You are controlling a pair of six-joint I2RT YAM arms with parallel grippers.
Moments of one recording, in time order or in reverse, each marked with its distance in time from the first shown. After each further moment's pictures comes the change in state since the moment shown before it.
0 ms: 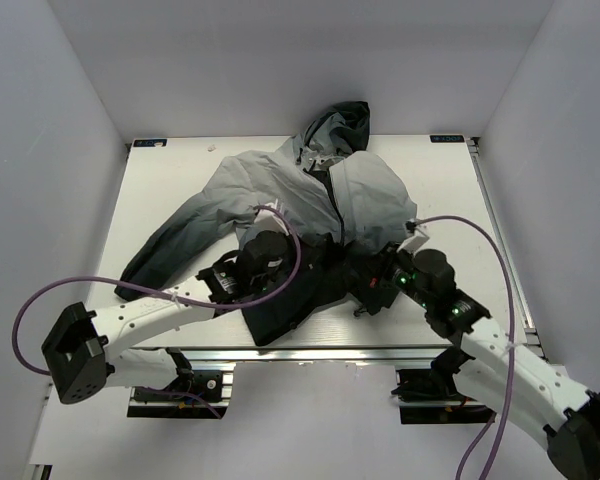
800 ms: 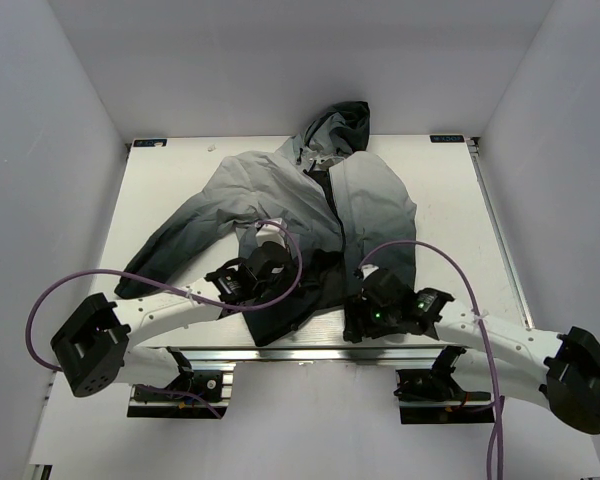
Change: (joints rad) left arm 0.060 0.058 -0.133 -0.075 0.018 0.127; right arm 0.267 0.302 0.096 -0.571 -0.066 -0.166
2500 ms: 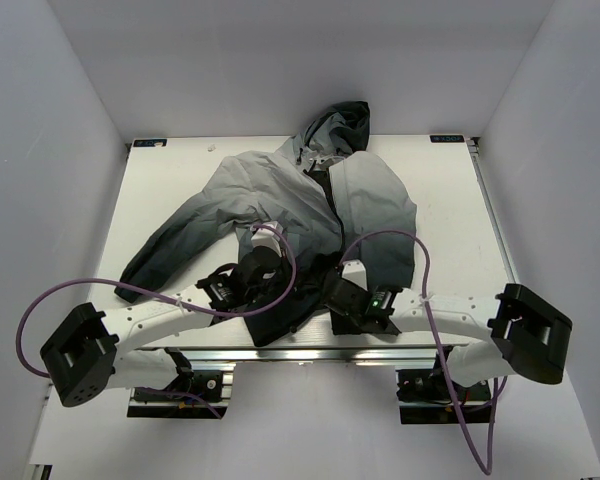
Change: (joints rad) left arm 0.000 -0.079 -0.065 0.043 0.049 0.003; right arm 0.237 0.351 0.170 -0.013 0.457 0.264
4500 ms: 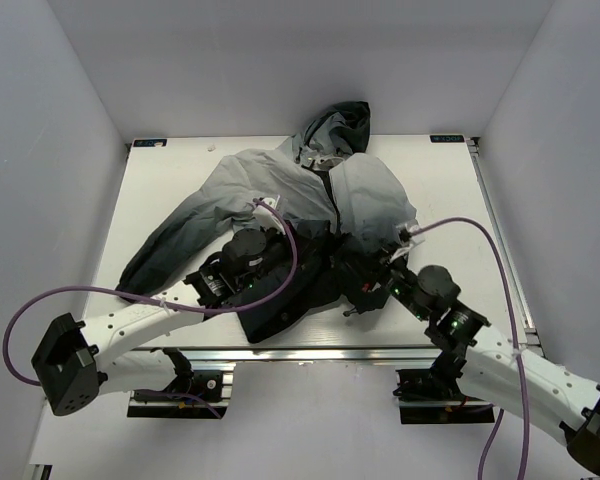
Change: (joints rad) left arm 0.008 -0.070 0.118 0.207 0.095 0.183; right arm -0.291 -0.659 -0.238 0.749 -0.252 -0.361
